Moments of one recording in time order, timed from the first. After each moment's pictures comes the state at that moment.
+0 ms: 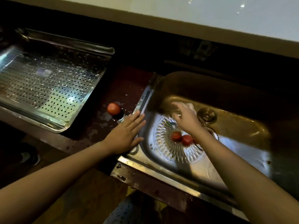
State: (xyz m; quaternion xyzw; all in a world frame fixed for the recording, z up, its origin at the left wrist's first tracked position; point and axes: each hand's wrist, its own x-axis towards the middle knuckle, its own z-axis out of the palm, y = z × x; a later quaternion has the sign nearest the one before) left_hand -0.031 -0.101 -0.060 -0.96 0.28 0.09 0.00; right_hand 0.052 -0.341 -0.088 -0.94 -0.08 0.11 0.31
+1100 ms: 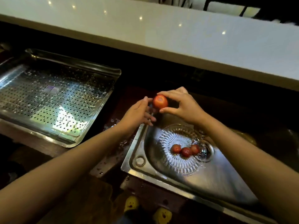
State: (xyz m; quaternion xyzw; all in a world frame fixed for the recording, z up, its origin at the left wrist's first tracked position) left_hand 0.009 -0.079 0.026 -0.70 -0.12 0.11 -0.69; right_hand 0.071 -0.252 0.044 -0.88 -0.34 0.06 0.34
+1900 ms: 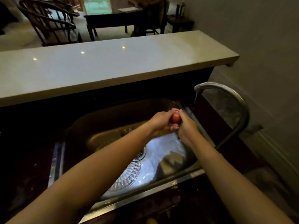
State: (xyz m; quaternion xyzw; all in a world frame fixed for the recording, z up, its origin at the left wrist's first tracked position) left_hand 0.006 -0.427 0.065 -0.62 0.06 0.44 -0.64; right_hand -0.055 -0.507 0.052 -0.53 0.31 -0.11 0.78
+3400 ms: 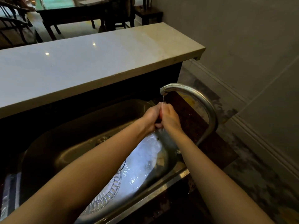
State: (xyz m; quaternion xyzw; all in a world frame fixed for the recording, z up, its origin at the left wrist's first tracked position) left_hand 0.001 -0.539 0.049 -0.57 0.06 0.50 -0.65; right_hand -0.056 -0.592 0.023 -0.70 0.38 -0.18 0.58
